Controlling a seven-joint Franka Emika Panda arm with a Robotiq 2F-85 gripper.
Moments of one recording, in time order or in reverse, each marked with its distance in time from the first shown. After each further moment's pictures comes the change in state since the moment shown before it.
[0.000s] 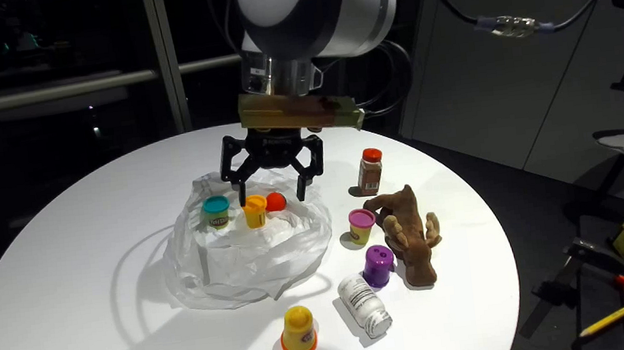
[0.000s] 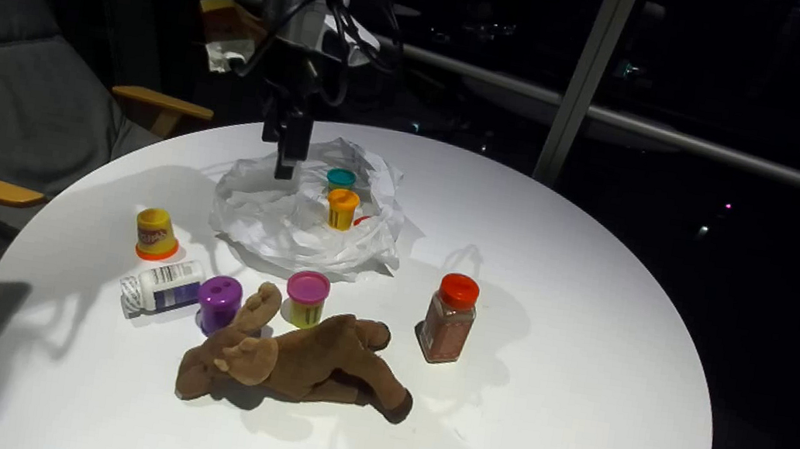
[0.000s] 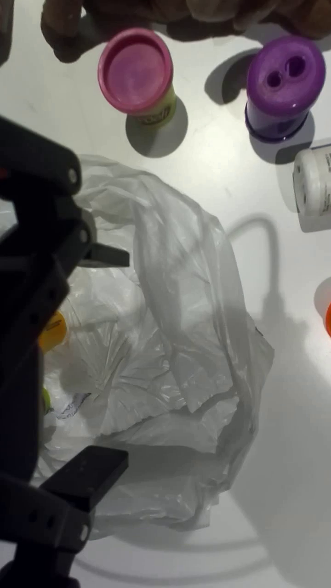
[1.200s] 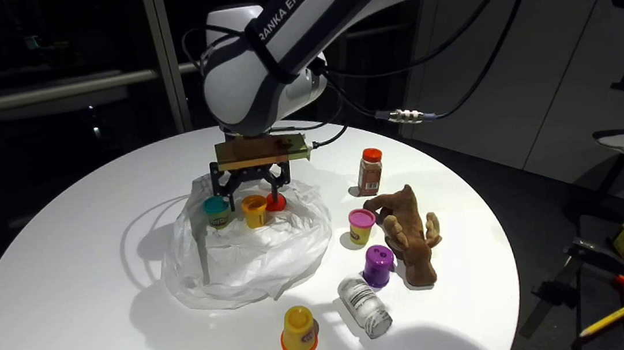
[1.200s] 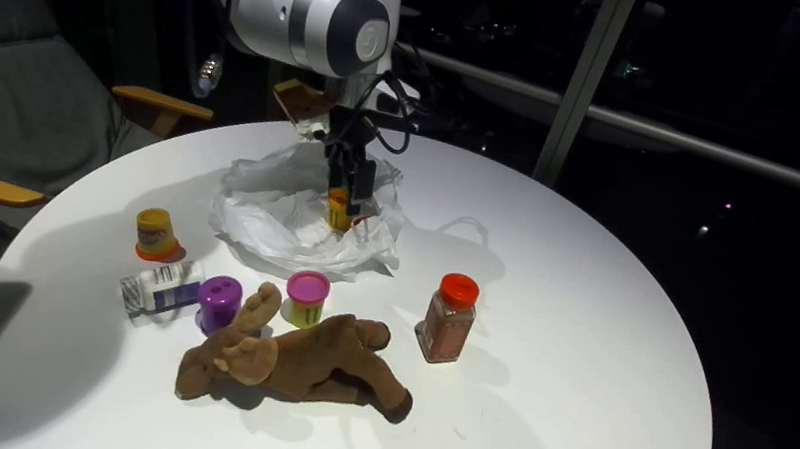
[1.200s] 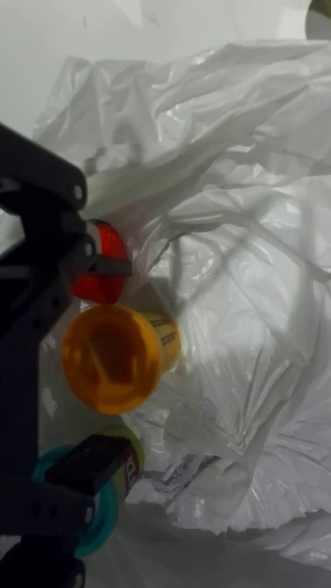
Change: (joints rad) arm 0.054 0.407 -0.138 0.498 -0.112 -0.063 0.043
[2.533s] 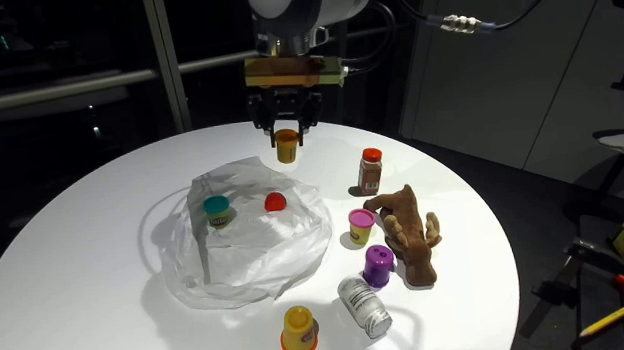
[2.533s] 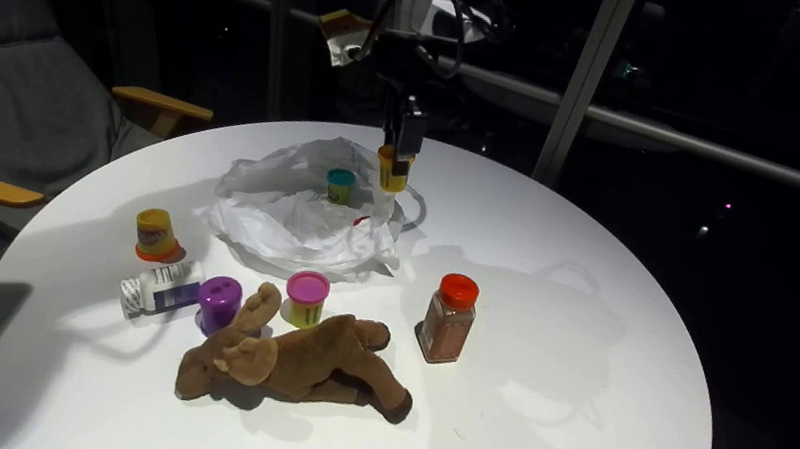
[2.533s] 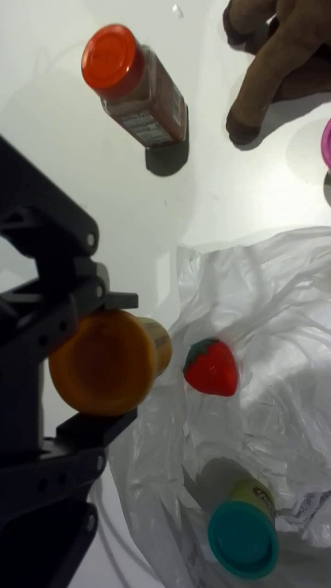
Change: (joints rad) arm -0.020 -0.304 -0.091 -0.245 -0.020 -0.039 0.125
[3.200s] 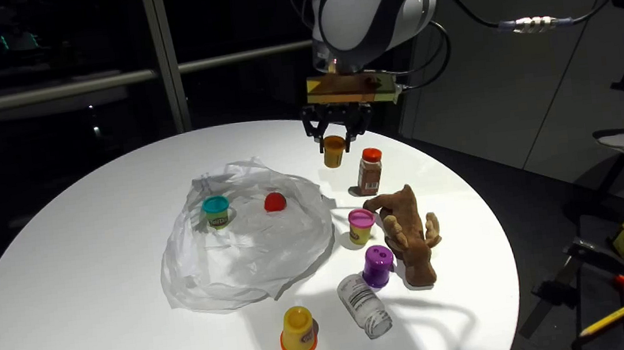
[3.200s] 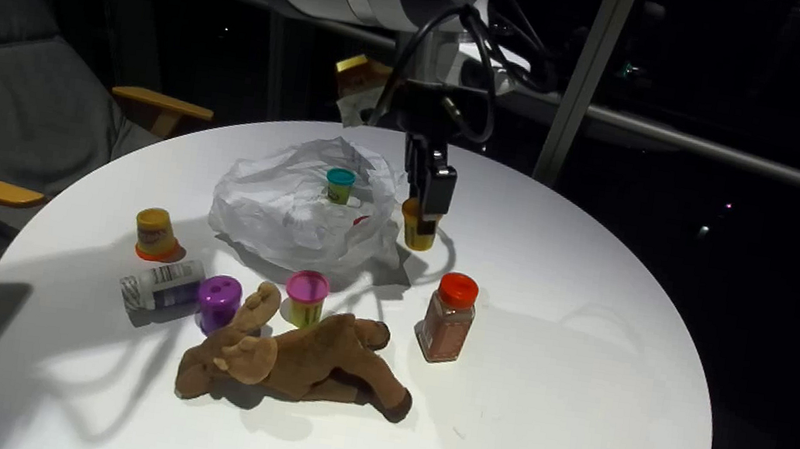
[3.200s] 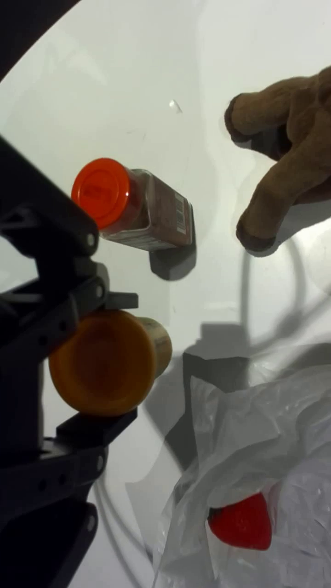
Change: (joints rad) arm -0.062 -0.105 -0.027 -0.283 -0.067 0.193 0.022
